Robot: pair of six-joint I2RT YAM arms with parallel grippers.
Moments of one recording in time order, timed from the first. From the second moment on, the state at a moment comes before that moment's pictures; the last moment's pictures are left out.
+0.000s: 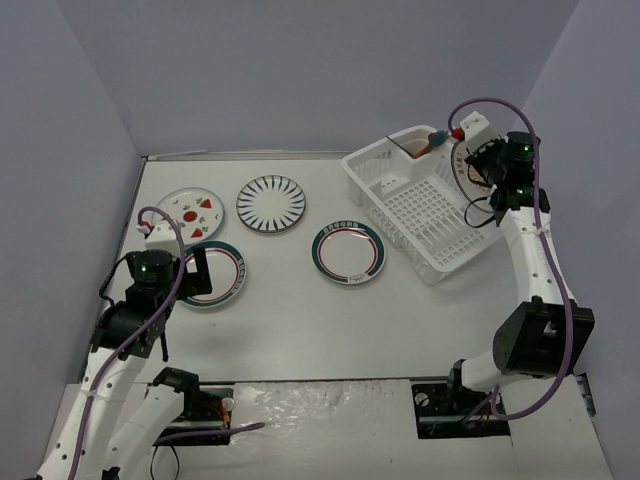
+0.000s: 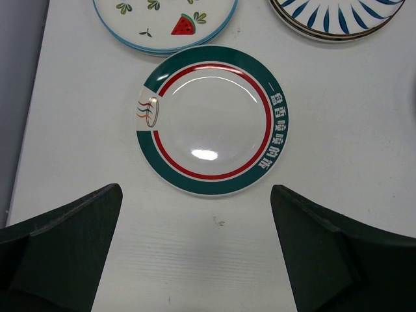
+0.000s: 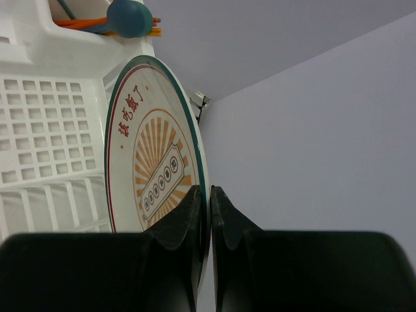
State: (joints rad) left arm -0.24 0.66 0.84 -0.77 -0.28 -0.19; right arm -0.14 1.46 1.35 -0.22 -0.06 -0.82
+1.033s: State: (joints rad) left arm -0.24 0.62 0.84 -0.77 -0.32 -0.17; right arm -0.18 1.53 1.24 -0.07 -0.06 -0.87
